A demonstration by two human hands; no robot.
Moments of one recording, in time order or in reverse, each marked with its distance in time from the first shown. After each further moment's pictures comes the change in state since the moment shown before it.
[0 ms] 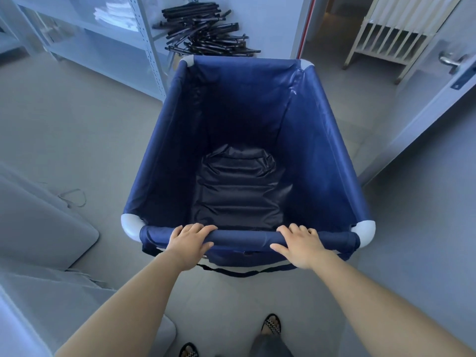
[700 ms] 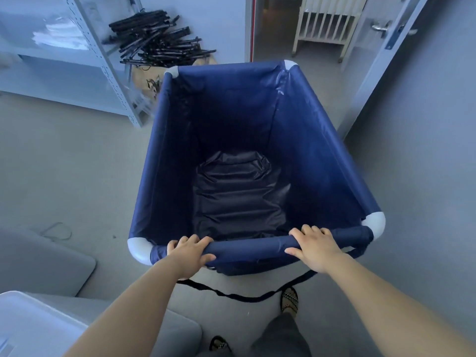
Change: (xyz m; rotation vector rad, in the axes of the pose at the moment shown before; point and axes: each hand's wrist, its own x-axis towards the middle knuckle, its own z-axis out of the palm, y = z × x) left_hand -0.070 -0.057 0.020 0.212 -0.226 0.115; right_hand -0.107 -0.071 0.067 0.018 0.055 0.186
